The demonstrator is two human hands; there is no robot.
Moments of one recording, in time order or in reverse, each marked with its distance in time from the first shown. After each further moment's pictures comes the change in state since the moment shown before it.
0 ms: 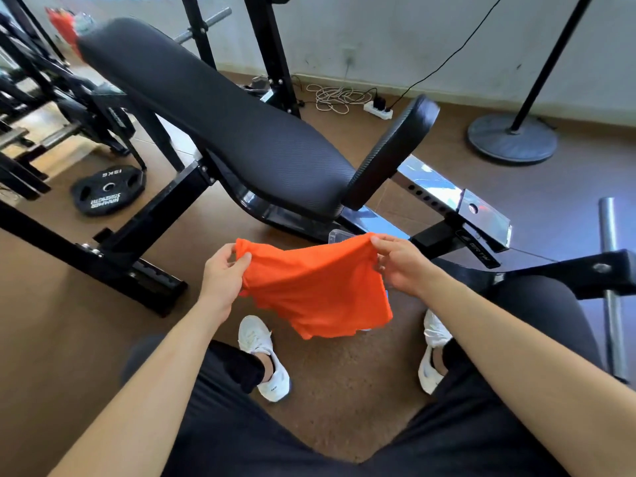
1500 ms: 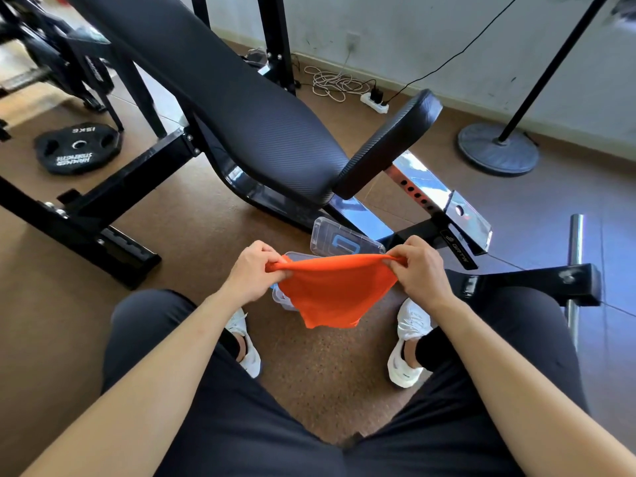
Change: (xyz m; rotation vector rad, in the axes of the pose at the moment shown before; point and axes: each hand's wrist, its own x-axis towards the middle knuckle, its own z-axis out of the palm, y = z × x) left_hand 0.002 -0.044 0.050 0.647 -0.339 0.326; right_hand -0.051 0.004 -0.050 -1.300 0.268 -0.652
